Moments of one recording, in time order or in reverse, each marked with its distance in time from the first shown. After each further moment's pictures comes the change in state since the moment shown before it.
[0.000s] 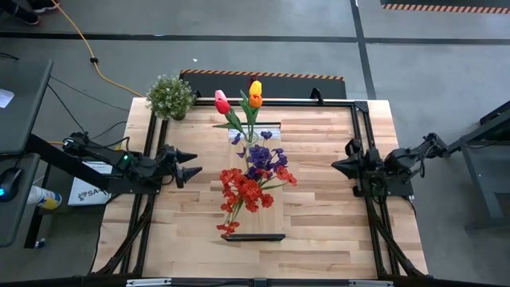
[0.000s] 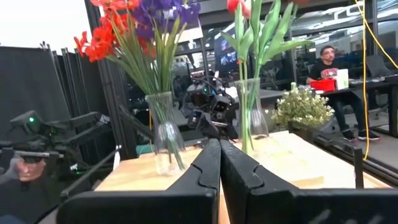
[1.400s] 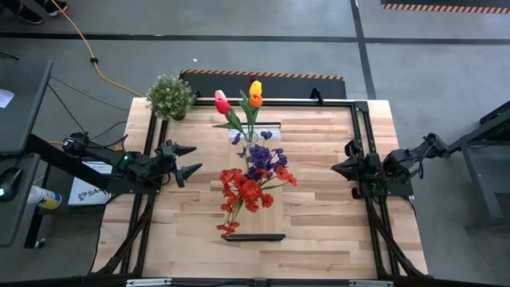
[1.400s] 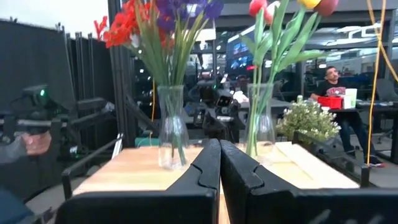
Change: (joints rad) left arm 0.000 -0.001 -0.002 0.152 -0.077 0.342; right arm 0.000 0.000 -0.026 0.041 -0.050 -0.124
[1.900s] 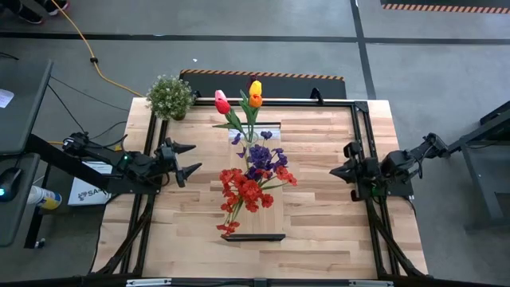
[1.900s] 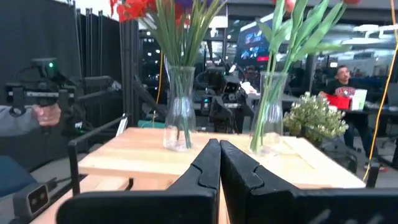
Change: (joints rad) left arm 0.000 0.000 0.000 0.030 -0.018 0.151; right arm 0.000 0.001 0.000 -0.065 -0.046 -0.060
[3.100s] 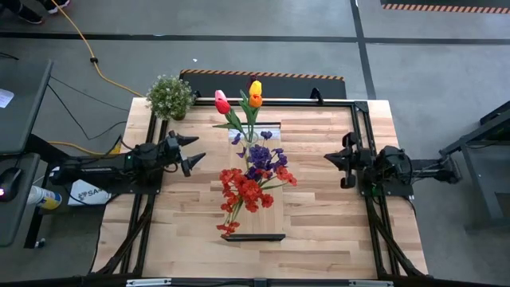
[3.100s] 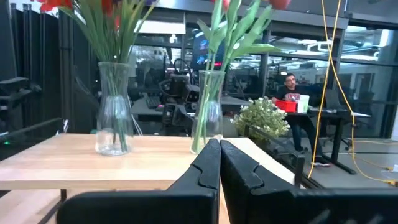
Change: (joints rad) left arm 0.477 0.021 -0.071 0.106 0.420 0.027; right arm -0.430 0.000 -0.078 0.103 -0.244 0.032
